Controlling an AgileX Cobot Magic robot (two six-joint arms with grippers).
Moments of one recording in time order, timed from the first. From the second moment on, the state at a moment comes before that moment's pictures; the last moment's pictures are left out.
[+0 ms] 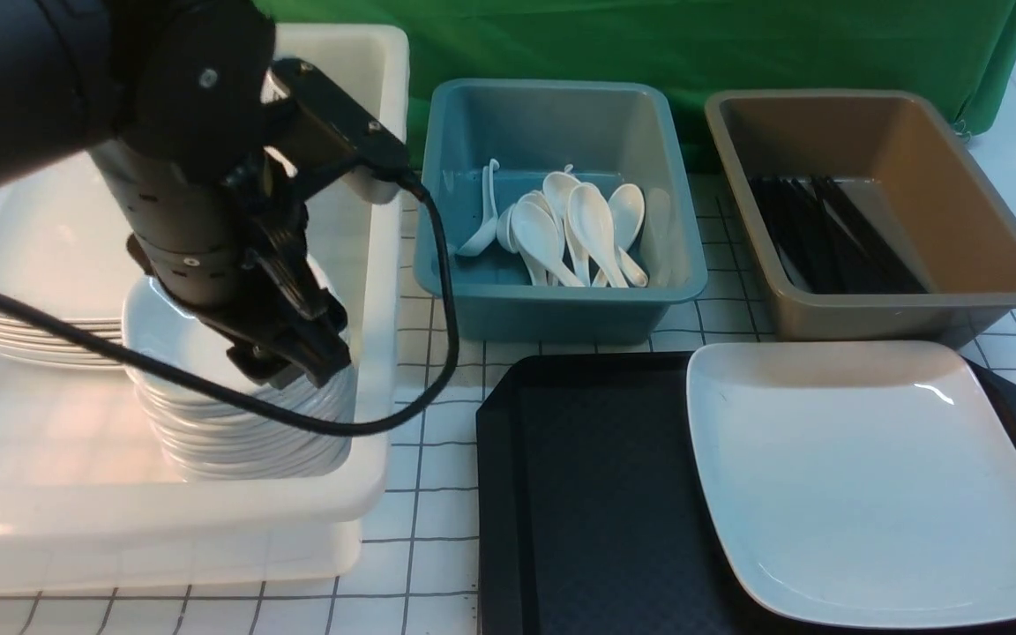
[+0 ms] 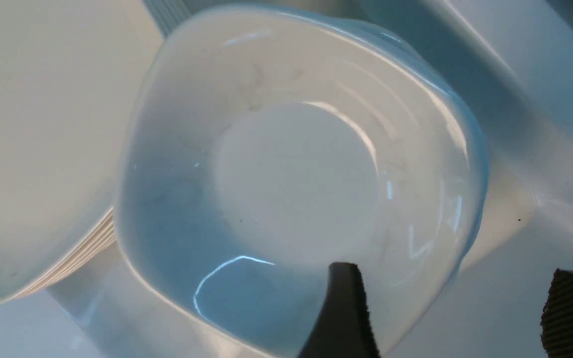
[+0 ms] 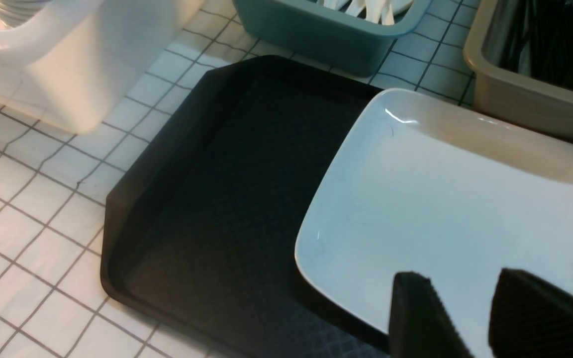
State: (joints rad) right arm 0.41 0.49 -0.71 0.13 0.88 -0.16; left arm -0.53 1.53 -1.37 0.31 1.22 0.09
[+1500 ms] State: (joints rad) right arm 0.41 0.49 -0.71 -0.07 0.97 -0.15; left arm -0.81 2.01 -1.41 -0.55 0.72 -0.24
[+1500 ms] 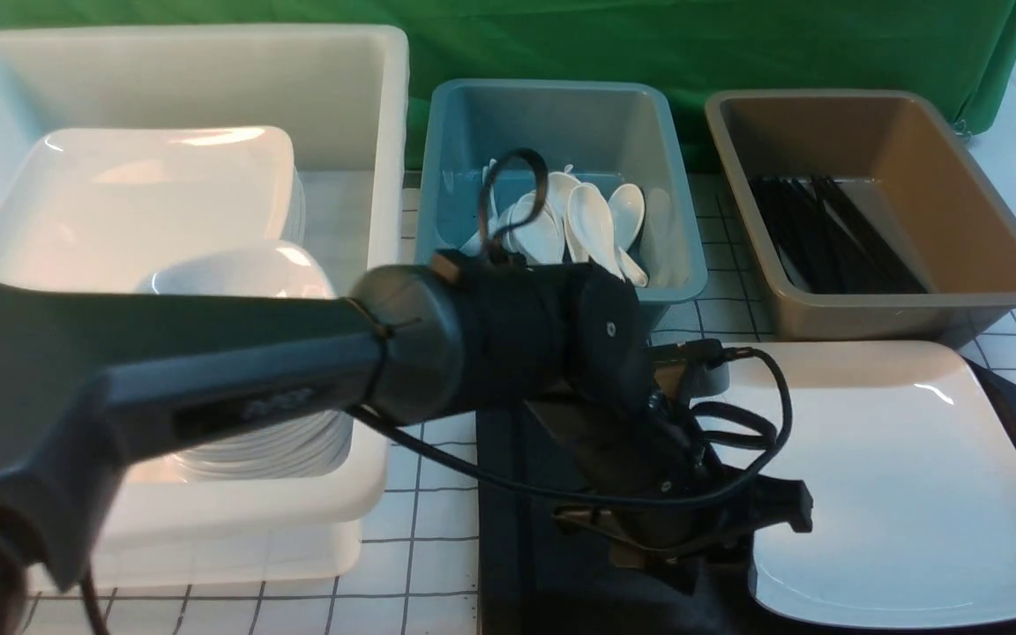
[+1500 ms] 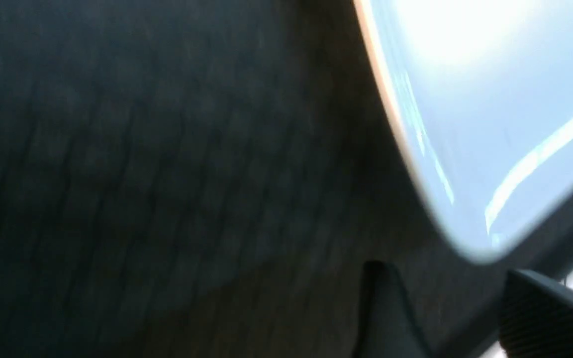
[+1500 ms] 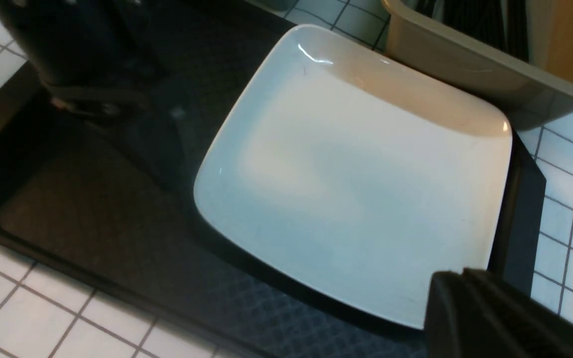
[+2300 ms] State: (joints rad) right arm 0.41 0.49 -0.71 -0.07 0.96 -0.11; left arm -0.81 2.12 -1.42 -0.60 0.46 -0.33
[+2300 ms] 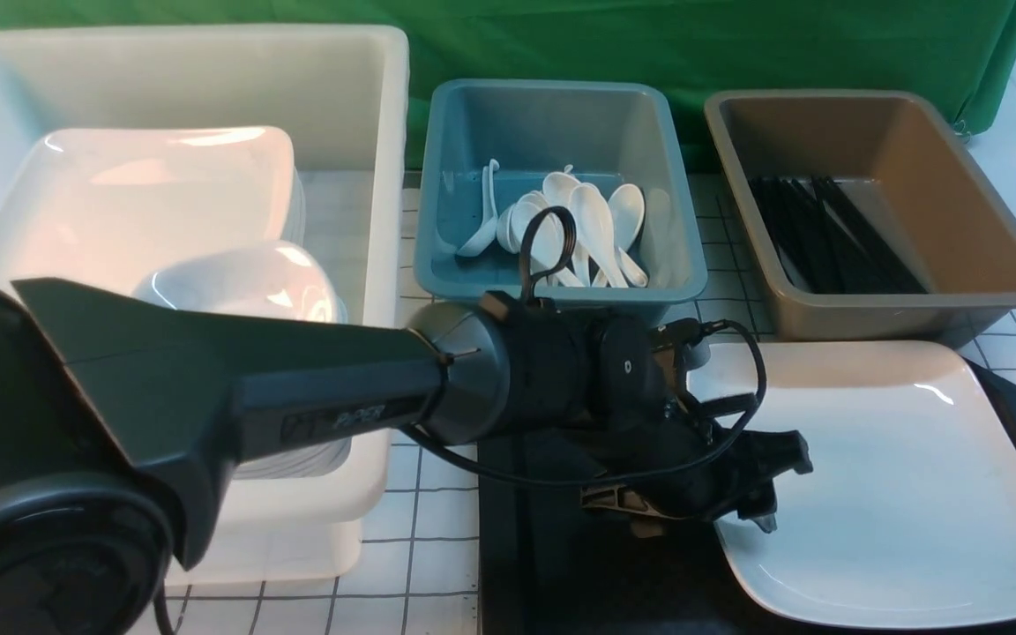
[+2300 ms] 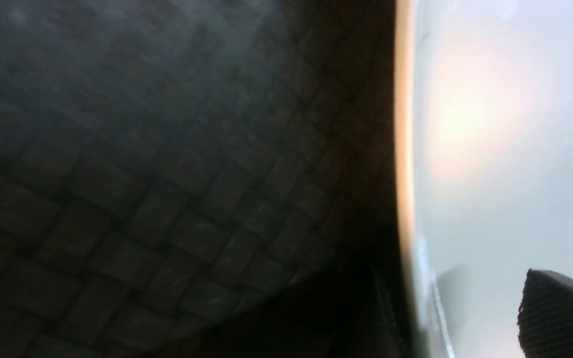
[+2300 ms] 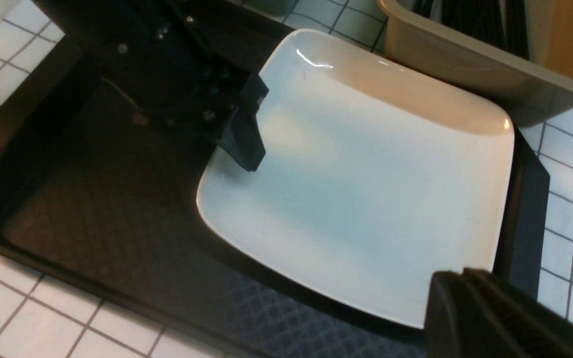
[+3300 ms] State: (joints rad) right arm 0.41 0.49 -0.71 -0.07 0.94 -0.11; left arm -0.81 2.15 -1.42 -0.71 0.31 -0.32
